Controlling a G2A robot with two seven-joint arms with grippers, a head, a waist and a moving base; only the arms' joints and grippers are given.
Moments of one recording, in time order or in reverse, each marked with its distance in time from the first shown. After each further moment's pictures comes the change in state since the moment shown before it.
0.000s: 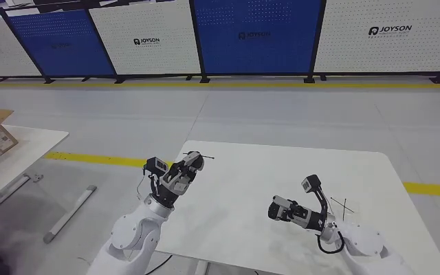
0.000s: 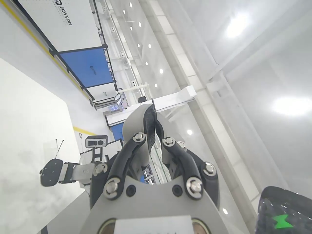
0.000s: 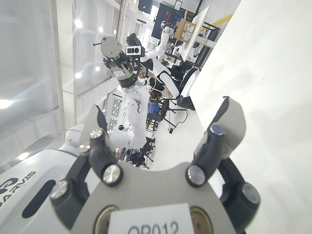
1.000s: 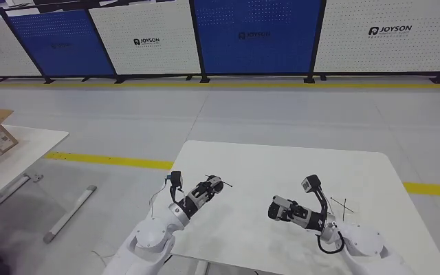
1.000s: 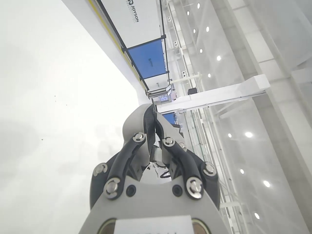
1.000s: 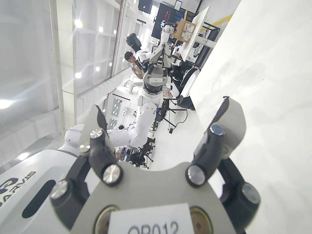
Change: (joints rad) left arm -0.073 -0.001 0.161 0.202 0.375 0.111 0.011; right arm 0.000 0.000 0.000 0.000 0.000 0.000 0.000
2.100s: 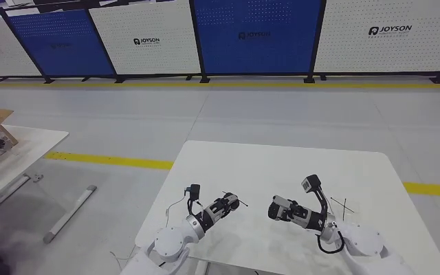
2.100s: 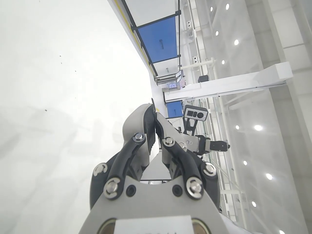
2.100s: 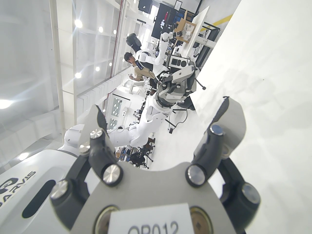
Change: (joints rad) left arm -0.032 -0.016 0.157 0.101 0.068 -0.029 0.004; right arm 0.000 0.000 0.000 0.000 0.000 0.000 0.000
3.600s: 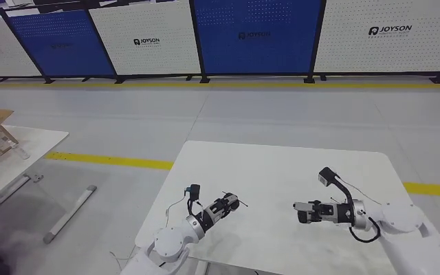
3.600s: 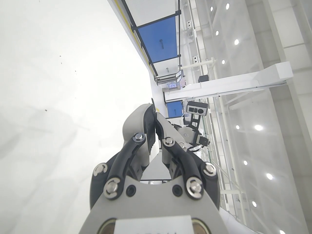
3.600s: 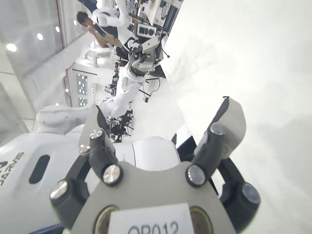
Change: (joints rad) left arm 0.000 0.000 0.000 0.000 0.000 0.000 0.000; right arm 0.145 0.069 0.161 0.072 -0.172 0.129 0.489
